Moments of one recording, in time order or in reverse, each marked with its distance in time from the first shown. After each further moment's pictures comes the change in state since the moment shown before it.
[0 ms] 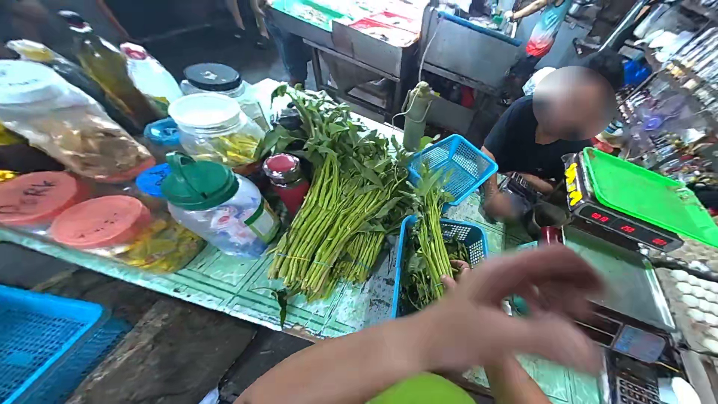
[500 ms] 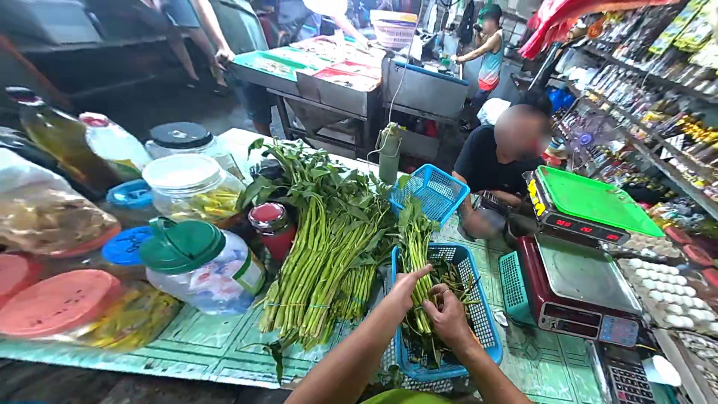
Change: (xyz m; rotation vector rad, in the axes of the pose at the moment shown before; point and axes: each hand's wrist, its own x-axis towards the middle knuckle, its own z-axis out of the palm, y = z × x) left_hand -0.047 -0.187 -0.142 -0.120 0.889 -1.086; right_hand -0.021 -0.020 0.037 -0.271 0.072 -0.157
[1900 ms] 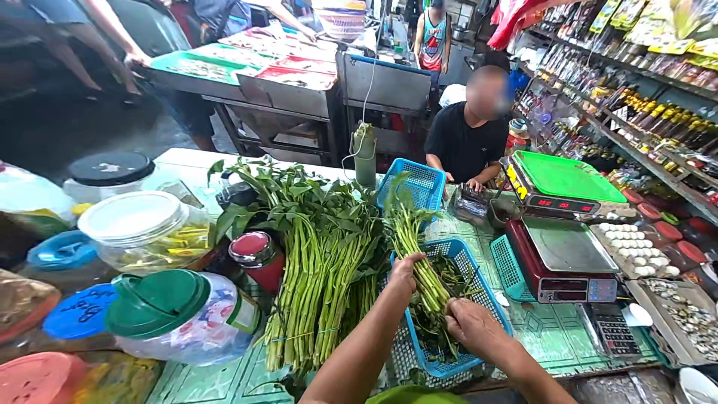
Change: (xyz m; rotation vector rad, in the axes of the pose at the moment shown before) left_hand 0.021 0.052 -0.005 -0.181 -0.076 0.041; right_hand -0.038 -0.052 -0.027 -0.573 -0.157 -0.244
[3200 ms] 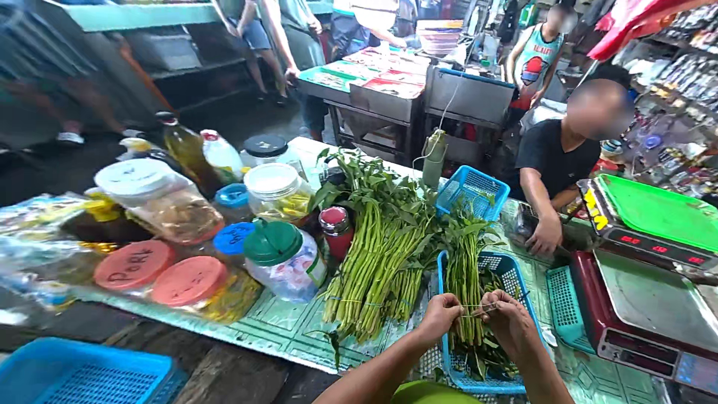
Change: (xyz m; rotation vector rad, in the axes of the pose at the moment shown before) left_hand -0.064 -0.054 -0.071 0.594 -0.290 0.224; right_hand 0.036 0.029 0.026 1.662 0.069 -0.154
